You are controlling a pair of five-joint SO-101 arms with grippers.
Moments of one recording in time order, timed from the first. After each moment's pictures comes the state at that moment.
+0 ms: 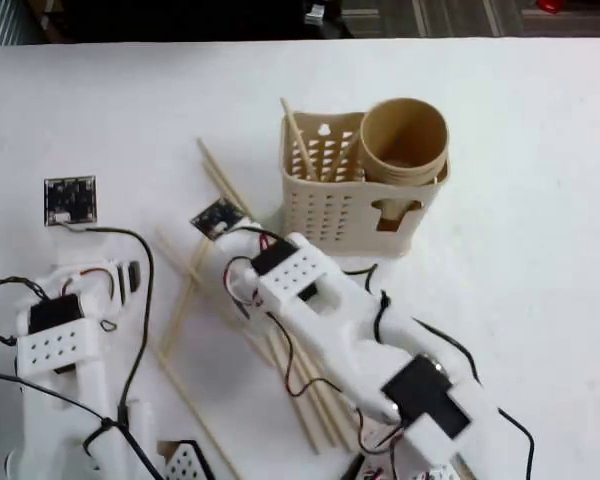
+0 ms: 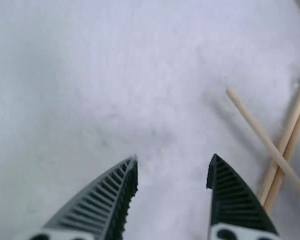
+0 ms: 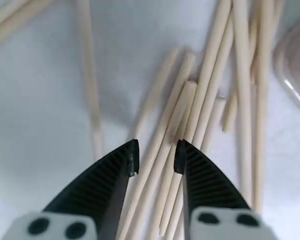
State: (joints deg) left arm -24.9 -46.2 67.9 44.5 -11.6; right arm -43.4 2.9 29.2 60.3 4.5
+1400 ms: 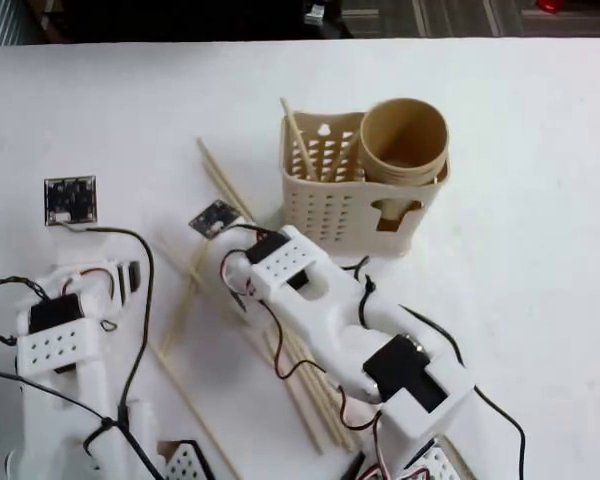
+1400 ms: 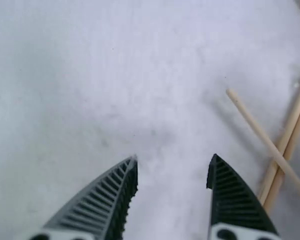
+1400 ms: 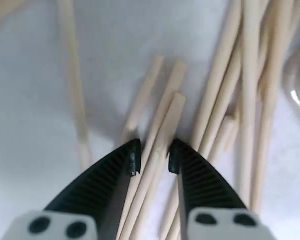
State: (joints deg) left arm -24.9 -46.2 67.9 44.5 -11.6; right arm -43.1 11.7 26.5 60.8 8.0
